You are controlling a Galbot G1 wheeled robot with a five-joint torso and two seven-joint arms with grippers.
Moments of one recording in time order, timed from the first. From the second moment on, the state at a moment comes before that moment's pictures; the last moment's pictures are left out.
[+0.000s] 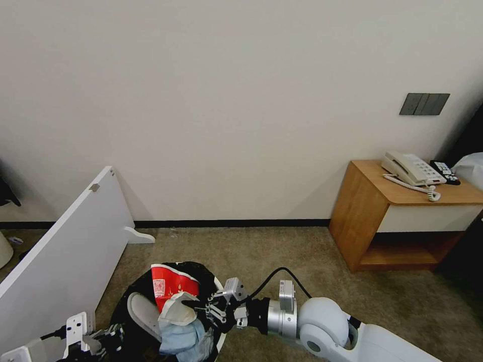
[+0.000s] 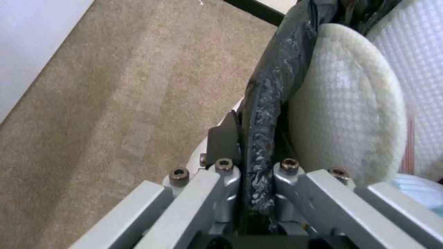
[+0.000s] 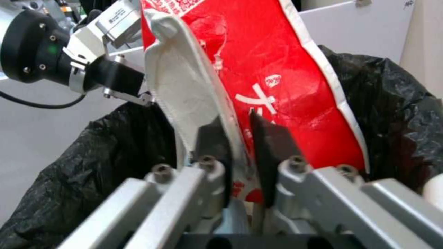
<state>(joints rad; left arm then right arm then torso) 1.91 -1.20 -0.92 -2.50 -1.12 0.67 -0.40 -0.76 0.88 -0.40 1.99 0.77 -0.18 -0.38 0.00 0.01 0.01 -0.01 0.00</state>
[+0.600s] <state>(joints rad) 1.91 -1.20 -0.92 -2.50 -1.12 0.67 -0.40 -0.79 0.85 -0.38 2.02 0.75 -0.17 -0.38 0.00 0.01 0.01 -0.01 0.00</state>
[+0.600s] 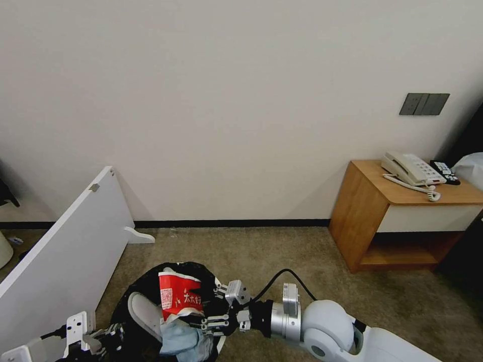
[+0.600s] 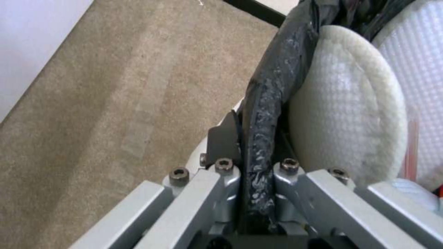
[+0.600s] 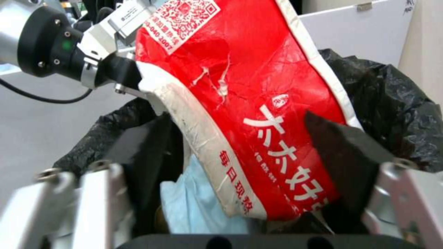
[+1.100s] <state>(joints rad) 1.91 -1.20 -0.92 -2.50 -1.12 0.67 -0.40 -0.81 0.80 -0.34 2.07 0.74 -0.16 -0.39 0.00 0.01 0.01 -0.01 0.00</state>
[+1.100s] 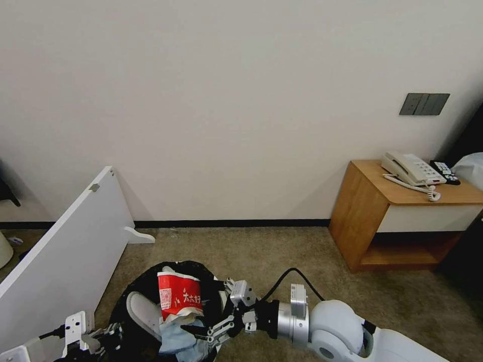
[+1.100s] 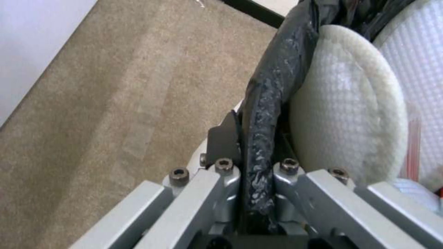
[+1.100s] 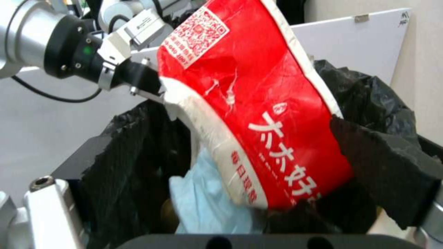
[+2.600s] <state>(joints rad) 1.88 -1.26 -0.94 -2.50 -1.02 0.65 -0.36 -1.55 1.02 0.63 2.30 0.37 -0.04 -0.16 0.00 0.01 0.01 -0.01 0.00</state>
